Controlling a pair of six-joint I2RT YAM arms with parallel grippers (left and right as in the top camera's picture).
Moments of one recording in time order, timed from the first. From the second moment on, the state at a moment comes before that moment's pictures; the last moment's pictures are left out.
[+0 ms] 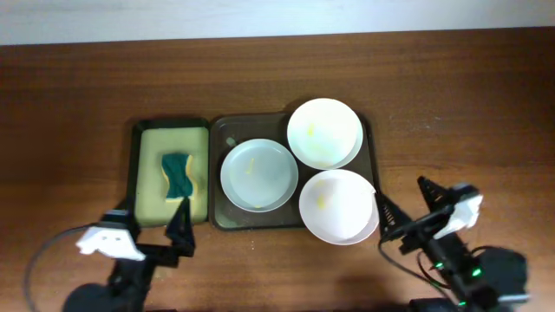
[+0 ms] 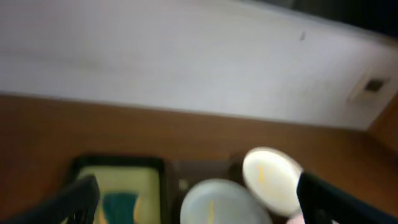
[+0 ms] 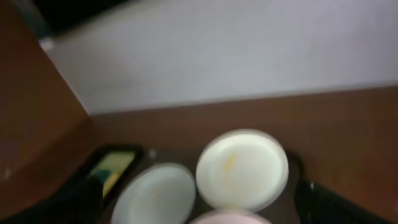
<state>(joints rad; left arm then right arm) 0.01 0.21 0.60 -0.50 0.19 -0.22 0.00 0.30 0.56 -0.40 -0.40 0.29</state>
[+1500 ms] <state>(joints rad) 0.01 1.53 1.53 -1.33 0.04 -0.16 0.49 1.97 1.55 -1.01 -0.15 0.50</state>
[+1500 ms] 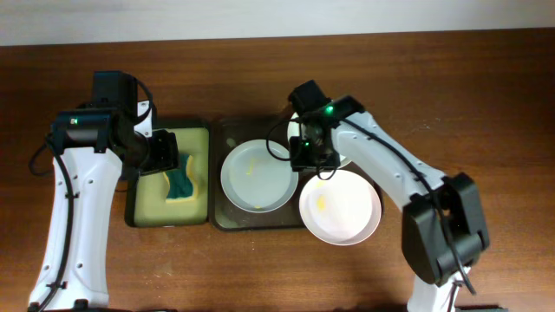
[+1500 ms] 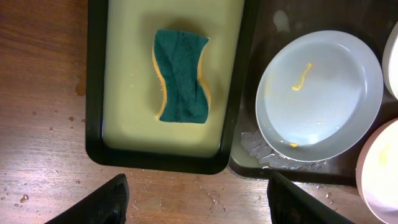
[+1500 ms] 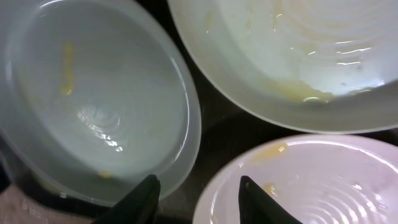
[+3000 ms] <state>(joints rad) 0.01 1.78 1.13 -0.78 0.00 -0.20 0.52 2.08 1.47 -0.81 -0.14 0.60</state>
